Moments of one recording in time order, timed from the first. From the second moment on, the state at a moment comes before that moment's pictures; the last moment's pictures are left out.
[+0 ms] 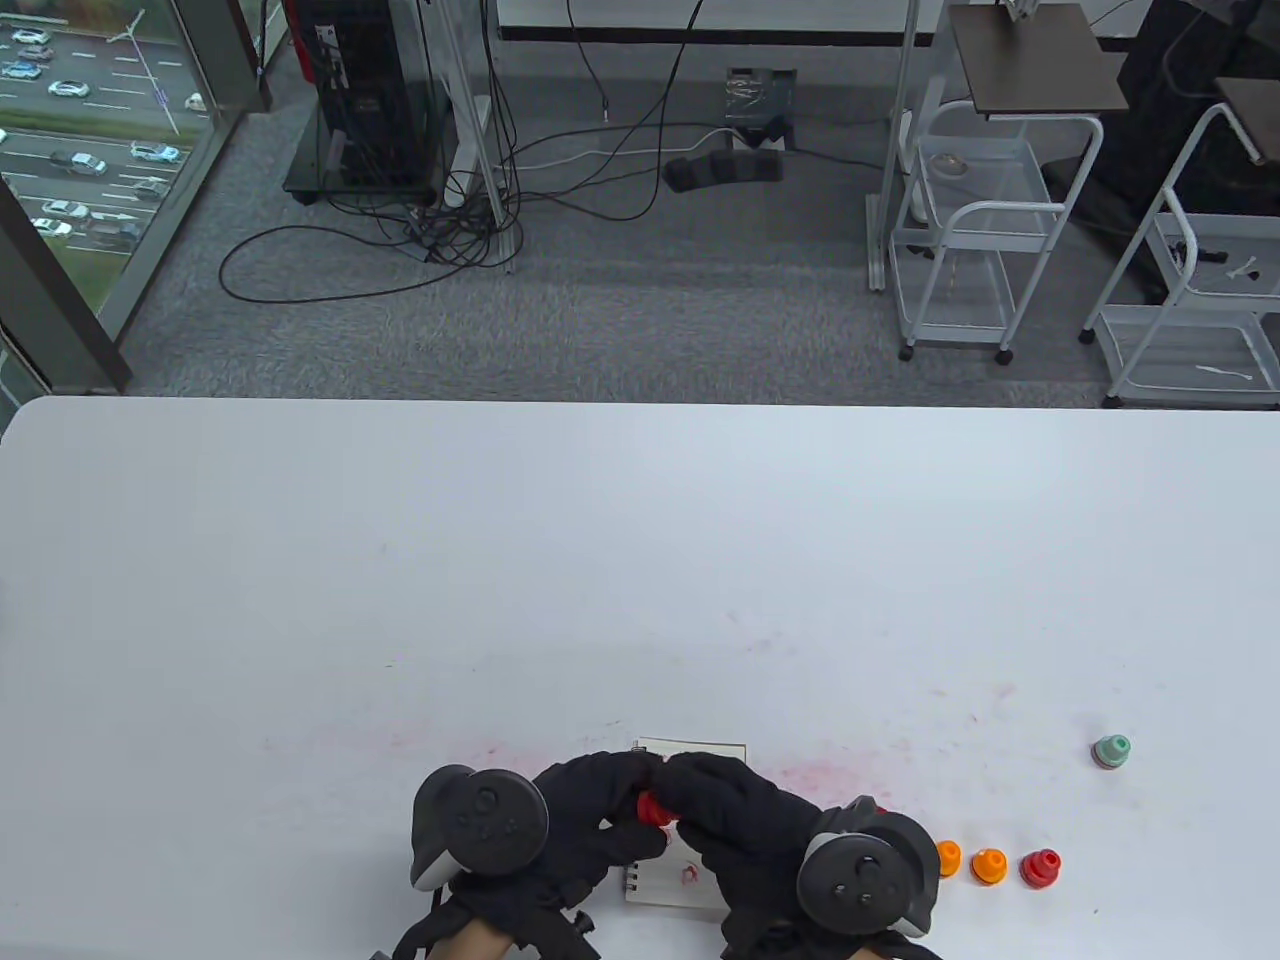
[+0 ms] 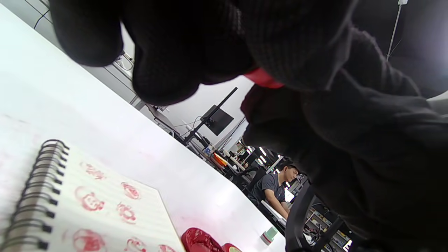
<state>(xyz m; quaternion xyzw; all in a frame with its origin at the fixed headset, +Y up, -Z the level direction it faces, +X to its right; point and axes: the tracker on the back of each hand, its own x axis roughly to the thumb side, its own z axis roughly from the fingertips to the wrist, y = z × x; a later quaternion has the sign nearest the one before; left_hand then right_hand) -0.124 -0.693 -0.216 0.01 -0.31 0.40 0.86 0.096 -0.676 -0.186 0.29 -0.14 0.86 0.40</state>
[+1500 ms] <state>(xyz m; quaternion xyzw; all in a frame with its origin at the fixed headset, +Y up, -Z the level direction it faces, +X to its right) -0.170 -0.685 -0.221 -0.02 -0.28 0.16 0.95 0.352 -0.709 -0.190 -0.10 0.04 0.99 0.04</state>
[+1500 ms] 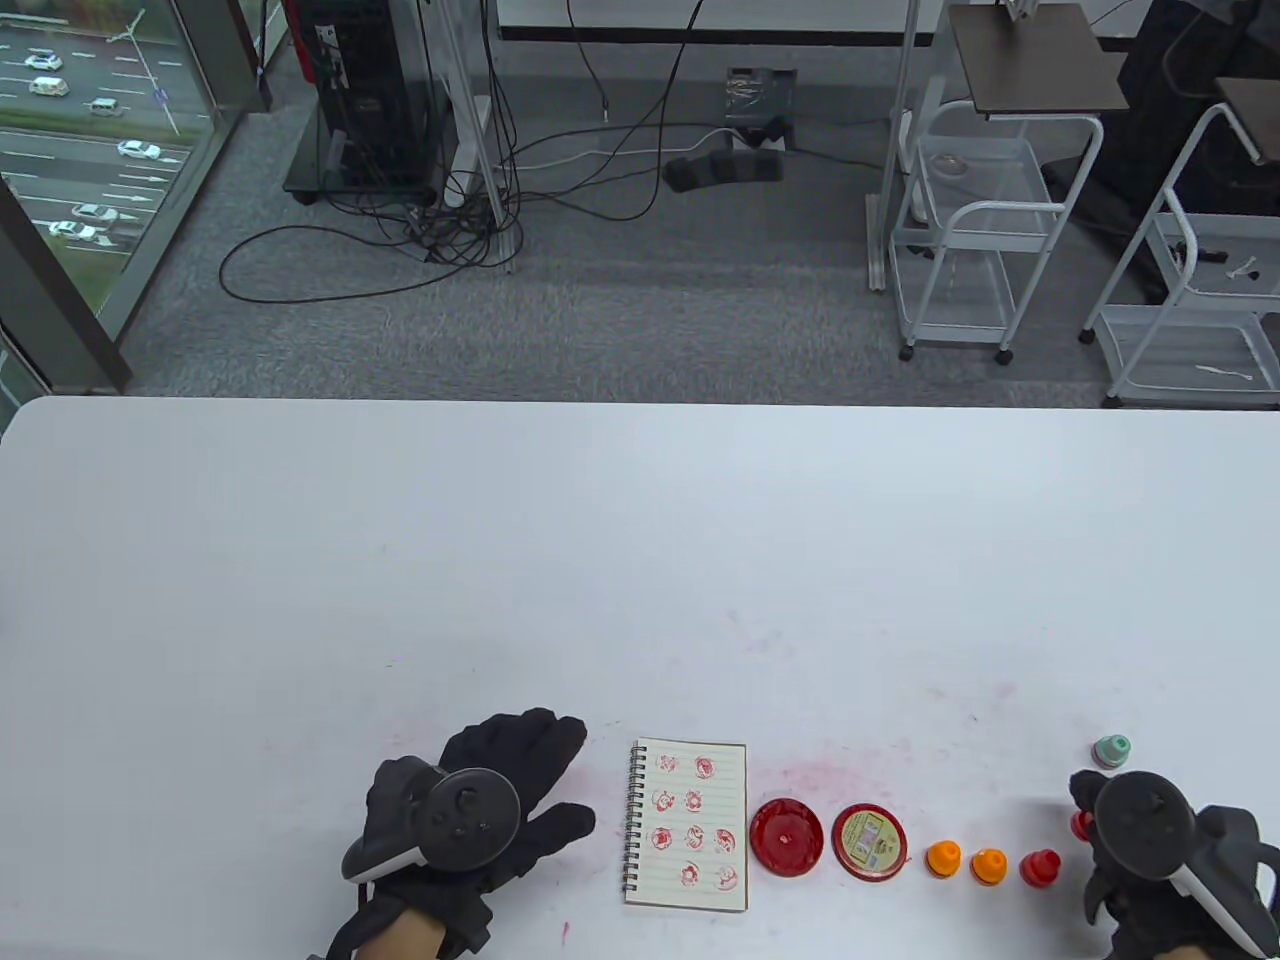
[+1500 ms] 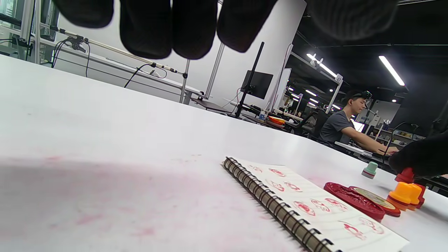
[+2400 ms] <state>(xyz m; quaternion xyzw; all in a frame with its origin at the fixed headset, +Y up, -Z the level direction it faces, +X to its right) -0.180 -0.691 -0.227 -0.05 -0.24 0.16 0.96 0.398 -0.693 -0.239 -0.13 0.07 0.99 0.04</state>
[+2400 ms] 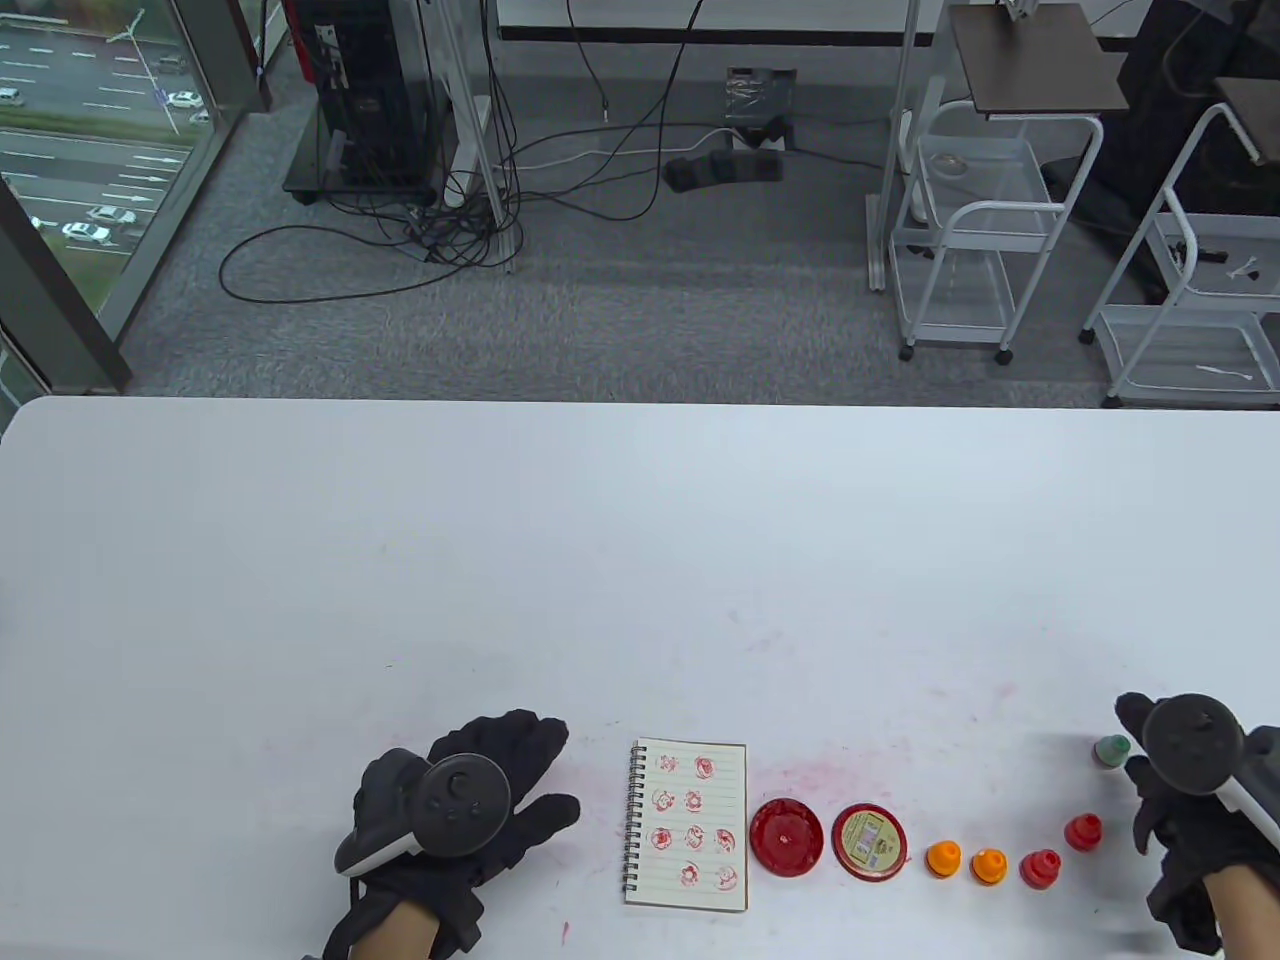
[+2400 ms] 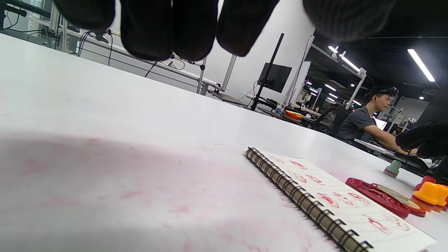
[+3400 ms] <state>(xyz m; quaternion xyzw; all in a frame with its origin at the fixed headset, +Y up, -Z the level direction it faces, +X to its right) -0.167 -0.673 -0.210 0.07 -0.28 0.31 0.91 0.261 -0.609 -0.201 0.13 -0.19 0.94 0.25</state>
